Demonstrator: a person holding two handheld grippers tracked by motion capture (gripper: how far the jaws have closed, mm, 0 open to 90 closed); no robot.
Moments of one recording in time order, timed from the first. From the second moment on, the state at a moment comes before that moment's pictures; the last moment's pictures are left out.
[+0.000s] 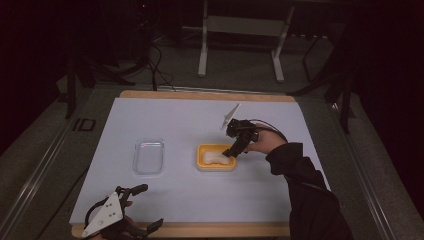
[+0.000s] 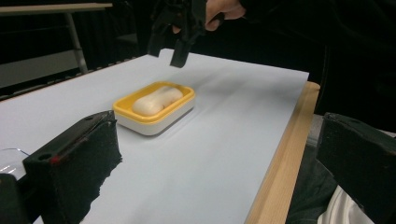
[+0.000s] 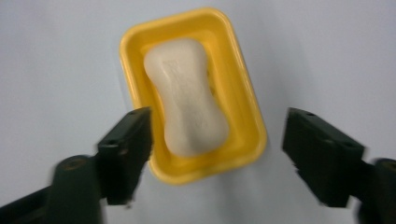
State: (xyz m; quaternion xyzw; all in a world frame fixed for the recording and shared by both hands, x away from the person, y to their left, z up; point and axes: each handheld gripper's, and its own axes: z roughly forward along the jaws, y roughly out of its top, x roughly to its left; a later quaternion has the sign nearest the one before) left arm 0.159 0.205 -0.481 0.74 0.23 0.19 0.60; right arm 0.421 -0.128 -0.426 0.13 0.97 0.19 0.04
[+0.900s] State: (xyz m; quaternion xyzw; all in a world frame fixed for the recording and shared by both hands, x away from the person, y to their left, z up) left arm 0.160 0.204 -0.482 0.75 0.23 0.19 0.60; right arm 0.393 -0.183 -0.455 0.31 0.92 0.22 0.13
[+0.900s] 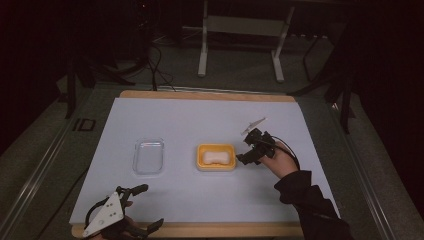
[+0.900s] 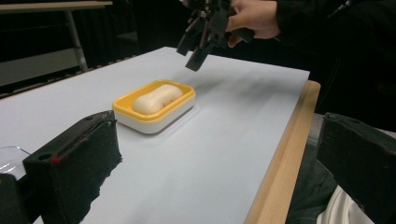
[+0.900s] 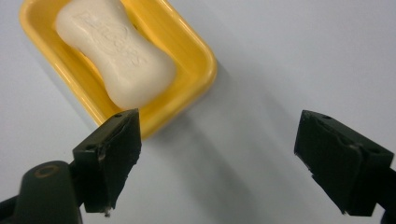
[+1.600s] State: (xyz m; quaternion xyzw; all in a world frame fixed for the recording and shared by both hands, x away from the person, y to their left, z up) left arm 0.160 0.204 -0.482 0.75 0.23 0.19 0.59; right arm 0.354 -0.219 -0.485 0.39 0.88 0.25 0.12
